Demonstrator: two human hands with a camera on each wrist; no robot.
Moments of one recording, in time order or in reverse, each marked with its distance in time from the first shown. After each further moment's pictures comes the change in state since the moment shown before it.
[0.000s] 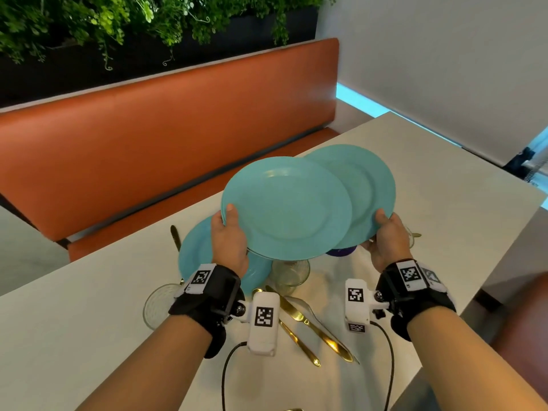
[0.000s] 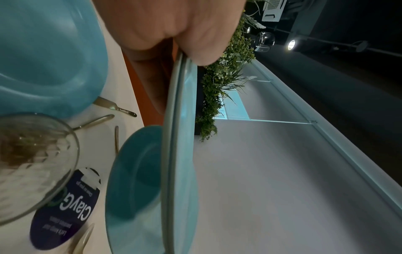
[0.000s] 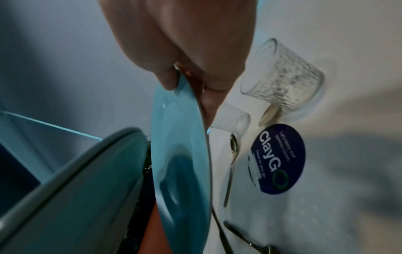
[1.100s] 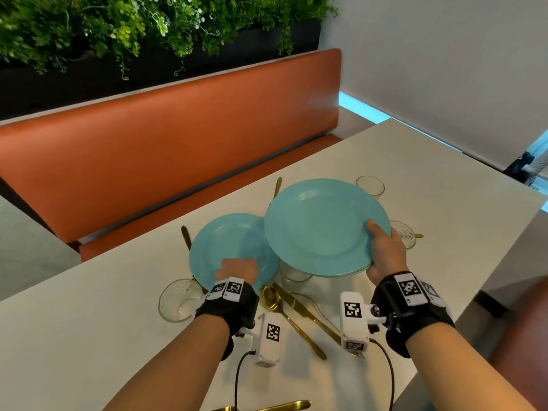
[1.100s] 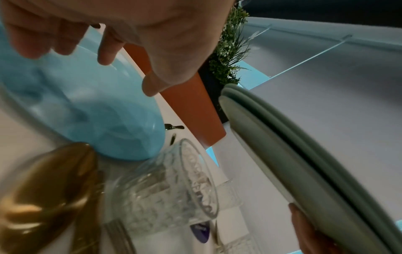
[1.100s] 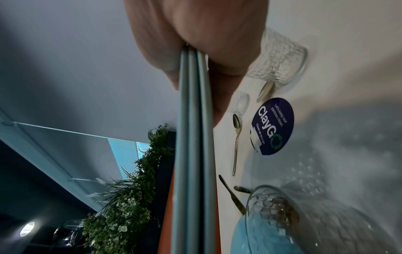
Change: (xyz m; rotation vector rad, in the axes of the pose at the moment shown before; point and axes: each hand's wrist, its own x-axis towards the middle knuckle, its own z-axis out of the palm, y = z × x) left_hand 0.040 -0.071 -0.043 1.185 0.015 -0.299; right_hand -0.044 0.010 0.004 0.077 0.042 0.041
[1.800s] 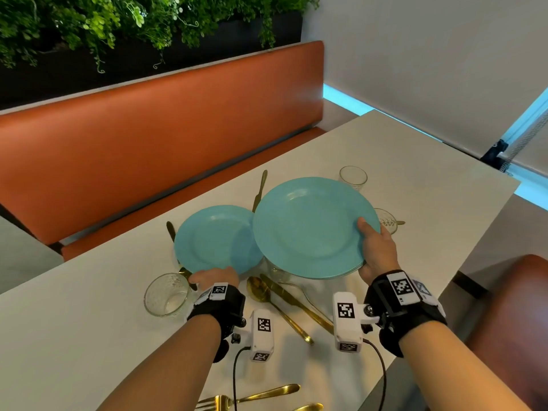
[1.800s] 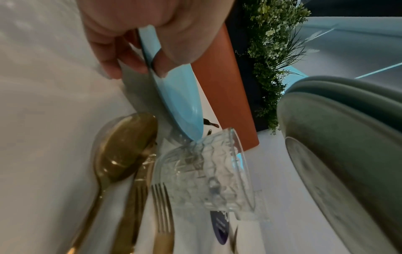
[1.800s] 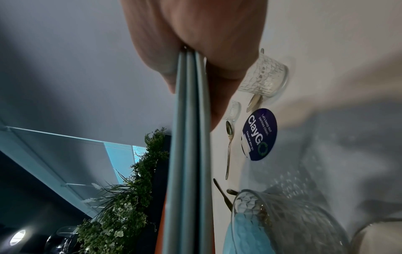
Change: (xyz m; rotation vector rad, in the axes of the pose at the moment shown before) left_hand -0.020 -0.023 0.010 0.077 0.132 0.072; right_hand -0.010 0.004 -0.023 0.036 -0.030 0.022
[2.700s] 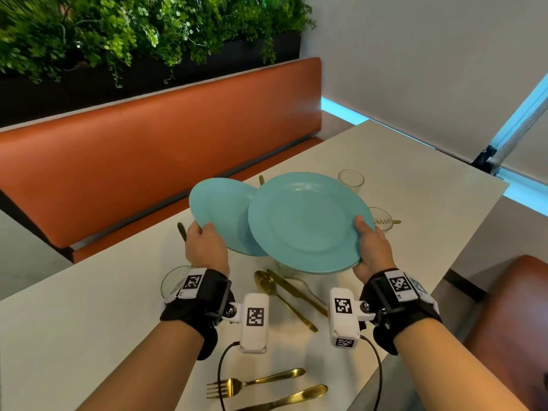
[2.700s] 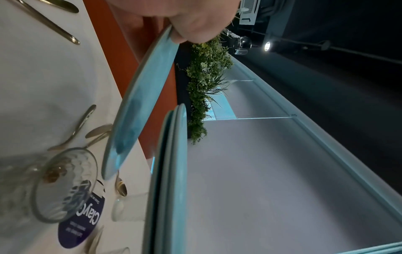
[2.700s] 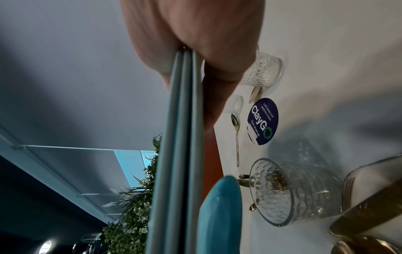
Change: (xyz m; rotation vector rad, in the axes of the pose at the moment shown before) left_hand -0.046 0.015 -0.076 -1.057 0.314 0.110; right_hand -0.040 0.001 0.003 0.081 -0.037 0.040
